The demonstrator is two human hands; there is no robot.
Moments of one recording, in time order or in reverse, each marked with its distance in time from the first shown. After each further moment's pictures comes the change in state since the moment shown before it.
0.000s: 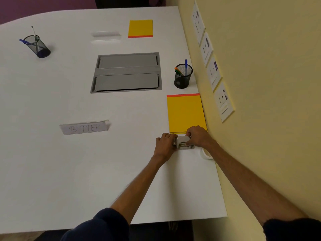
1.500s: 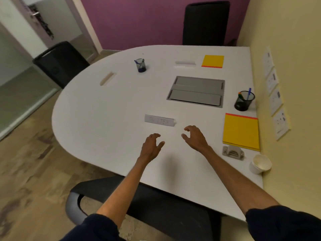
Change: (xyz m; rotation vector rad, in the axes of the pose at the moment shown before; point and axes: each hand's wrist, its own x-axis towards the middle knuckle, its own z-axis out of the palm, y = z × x) left_hand -0.262 -0.096 -0.175 -0.220 0.397 -0.497; right_hand -0.114 -0.240 0.032 0.247 0.169 -0.444
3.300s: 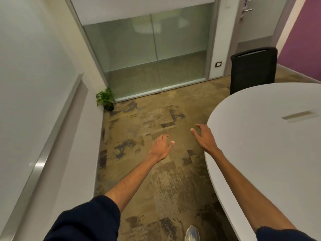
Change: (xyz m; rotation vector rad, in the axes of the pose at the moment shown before) left_hand -0.104 -0.508 -0.417 0.132 0.498 -0.681; right_hand 0.138 -0.604 0.474 0.067 -0.504 -0.693
